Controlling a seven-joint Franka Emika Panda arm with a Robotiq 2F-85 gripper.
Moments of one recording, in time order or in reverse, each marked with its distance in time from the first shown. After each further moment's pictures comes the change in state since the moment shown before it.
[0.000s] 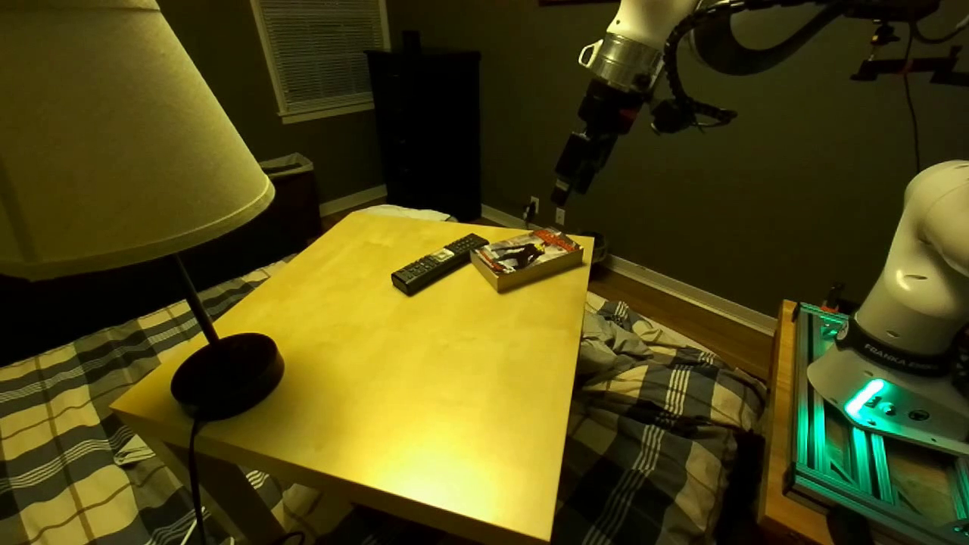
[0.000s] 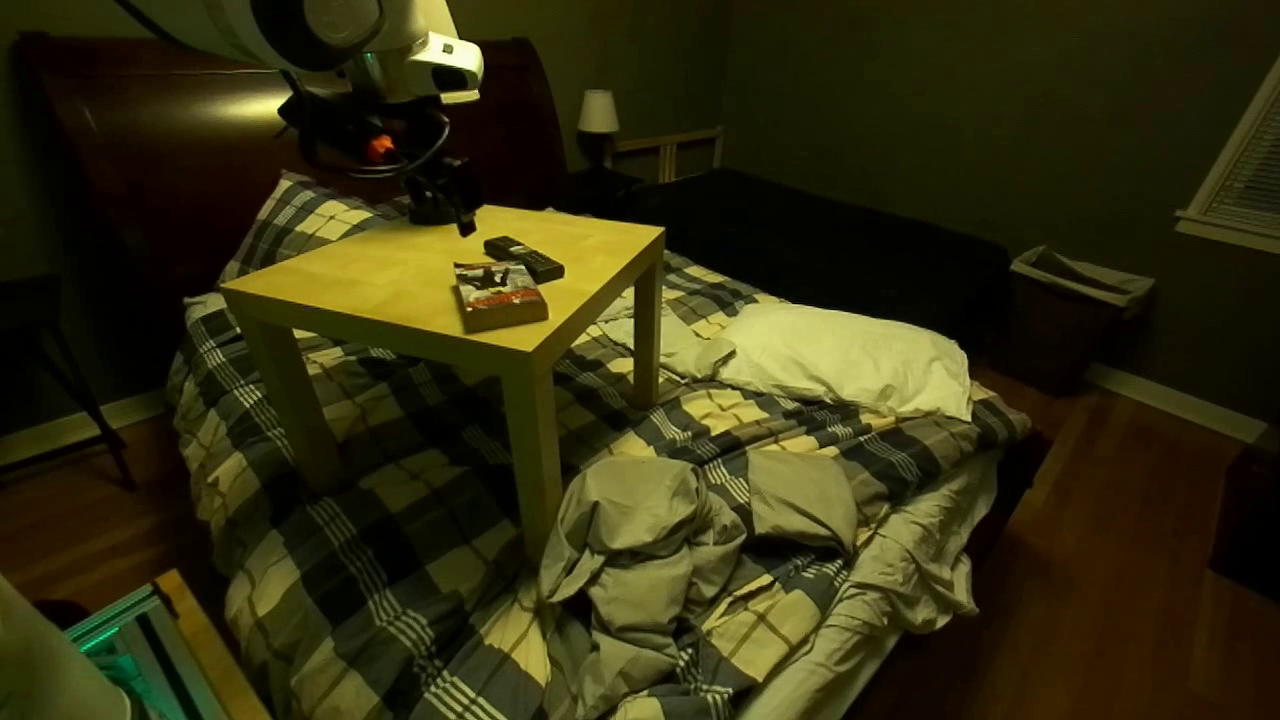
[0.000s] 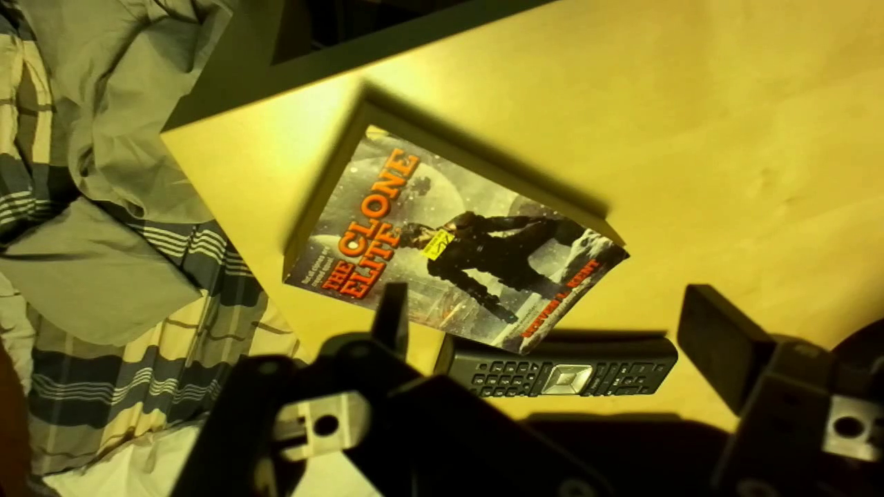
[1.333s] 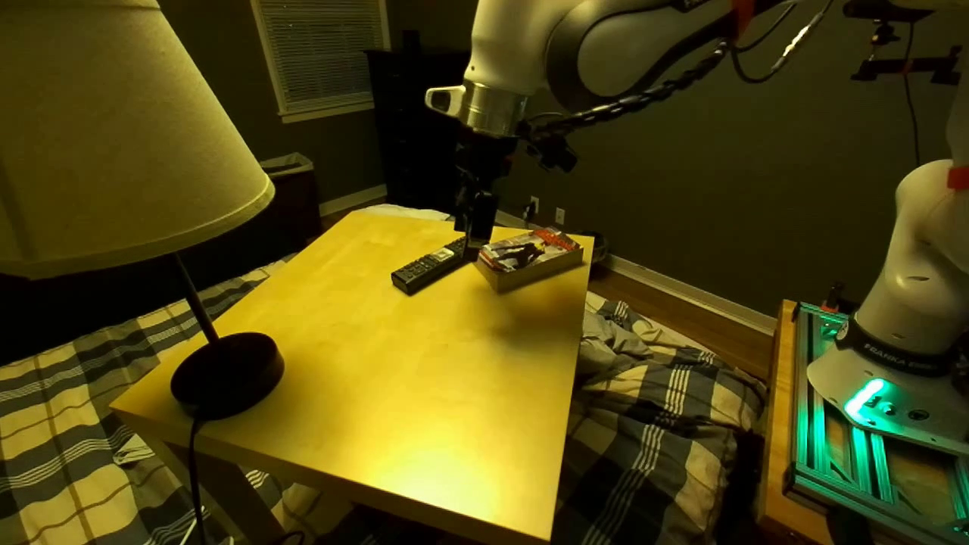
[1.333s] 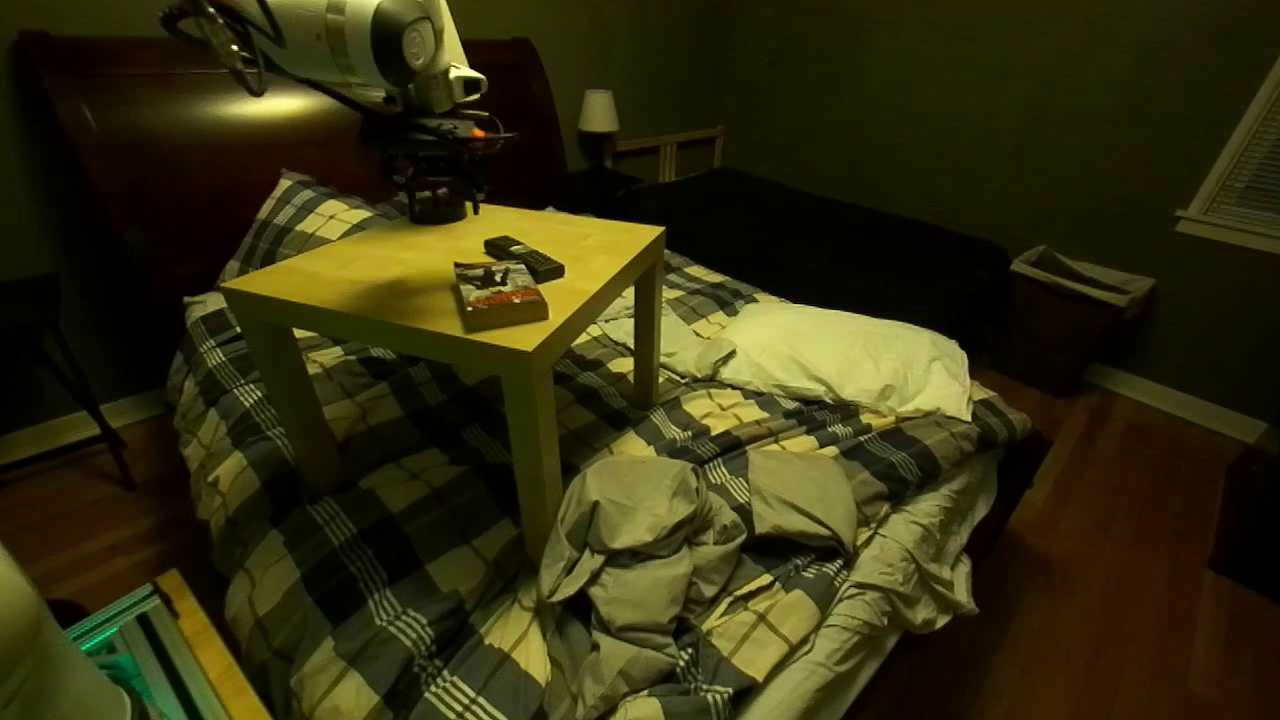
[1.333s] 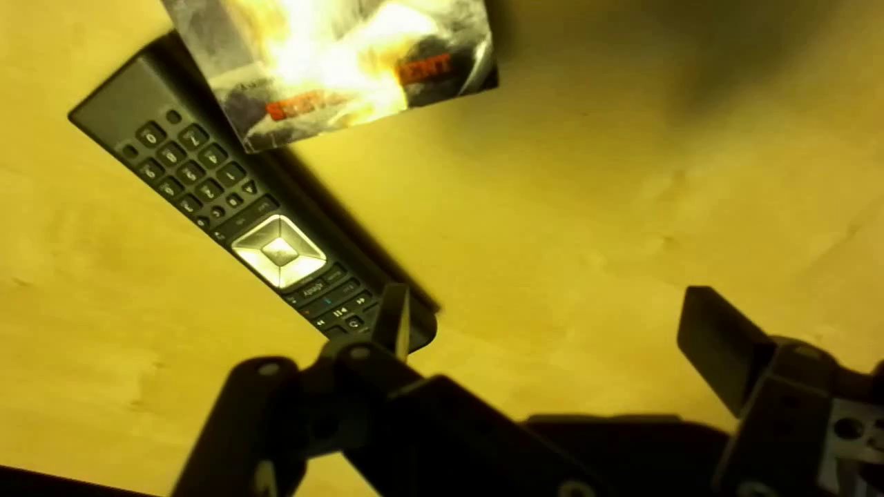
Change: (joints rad) arm 0.120 0.551 0.051 0.554 -0.173 -0.097 -0.511
